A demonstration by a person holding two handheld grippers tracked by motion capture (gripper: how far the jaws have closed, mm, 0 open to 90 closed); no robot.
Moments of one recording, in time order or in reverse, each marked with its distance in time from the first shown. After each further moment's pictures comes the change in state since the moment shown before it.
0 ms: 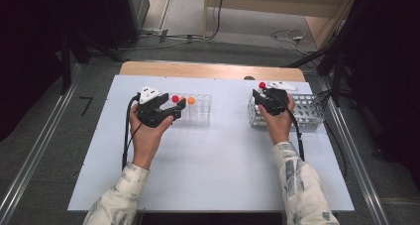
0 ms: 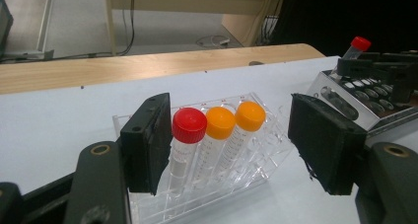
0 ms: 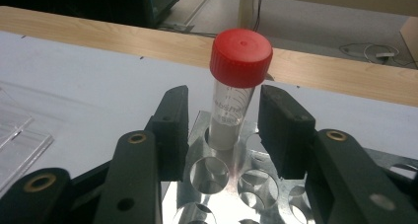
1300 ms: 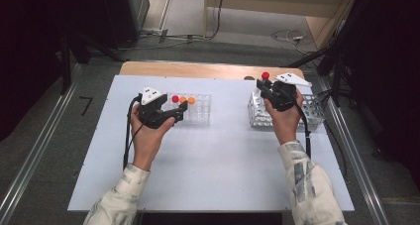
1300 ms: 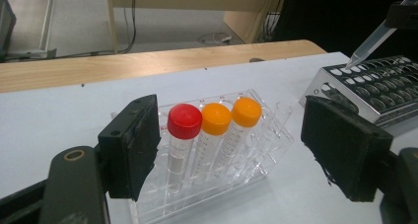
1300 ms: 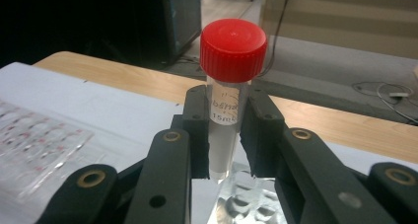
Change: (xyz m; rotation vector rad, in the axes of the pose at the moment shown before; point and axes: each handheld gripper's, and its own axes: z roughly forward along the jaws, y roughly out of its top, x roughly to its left) left arm -0.006 -0.001 -0.001 0.015 0.006 0.010; right arm 0.015 0.035 -0.056 -0.116 0.088 -0.037
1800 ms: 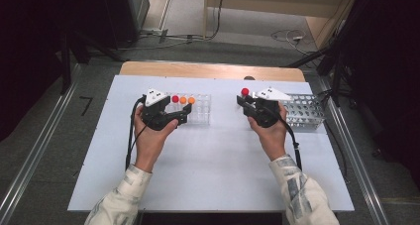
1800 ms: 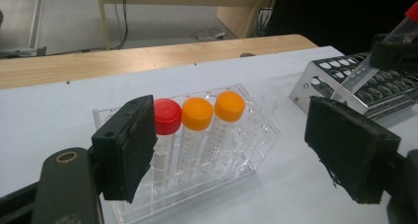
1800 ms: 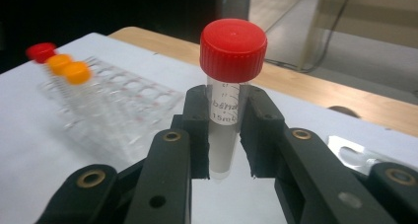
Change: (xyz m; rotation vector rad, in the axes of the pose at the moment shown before) left arm -0.009 -0.002 0.002 0.009 -0.025 0.011; right arm 0.053 -0.026 -0.008 0.033 0.175 -0.059
